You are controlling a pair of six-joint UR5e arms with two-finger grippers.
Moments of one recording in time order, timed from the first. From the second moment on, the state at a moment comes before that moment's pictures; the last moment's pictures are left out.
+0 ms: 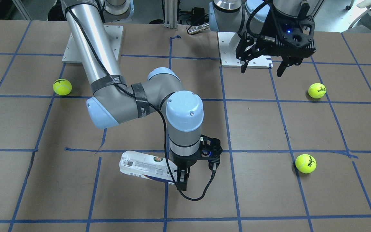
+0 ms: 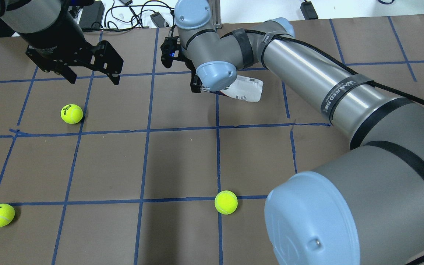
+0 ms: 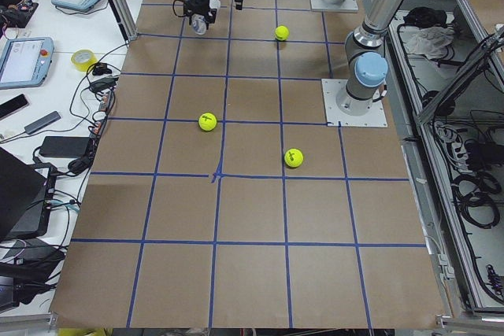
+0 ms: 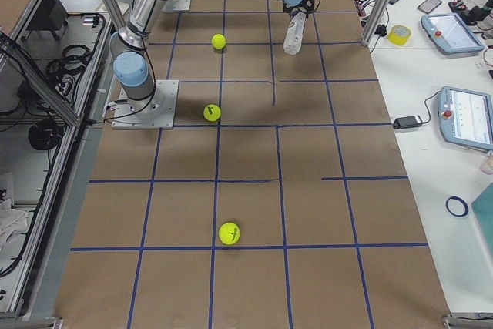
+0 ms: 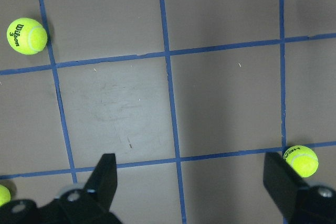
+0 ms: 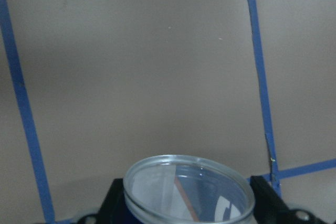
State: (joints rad) left arm -1.58 -1.53 -1.52 -1.58 1.56 0.08; right arm 1.99 -0.88 1.25 -2.13 -1.60 -1.01
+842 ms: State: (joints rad) left arm -1.59 -1.53 -1.53 -1.53 1.56 0.09; right arm 2.12 -0.88 1.29 -2.21 -1.60 -0.93
